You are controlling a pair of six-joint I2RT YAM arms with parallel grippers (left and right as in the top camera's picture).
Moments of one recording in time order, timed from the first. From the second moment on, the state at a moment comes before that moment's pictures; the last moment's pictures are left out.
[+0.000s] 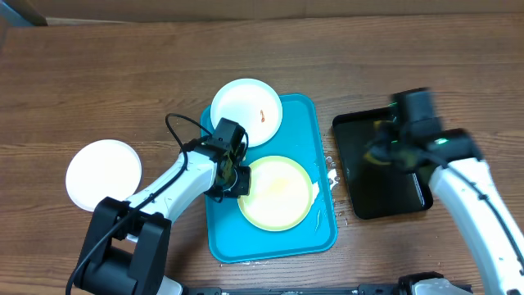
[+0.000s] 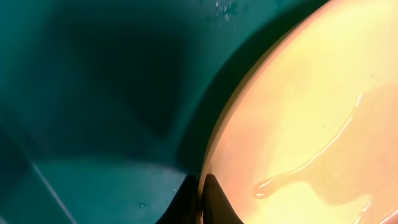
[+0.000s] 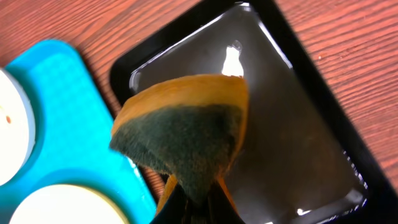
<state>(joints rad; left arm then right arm) -0.39 1.67 0.93 -0.73 0.16 -0.32 0.14 1.35 1.09 -0.89 0.04 0.56</state>
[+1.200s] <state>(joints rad) -0.78 1.72 1.49 -0.62 -0.27 -0.30 -0.12 1.14 0.96 -1.01 -0.25 0.49</state>
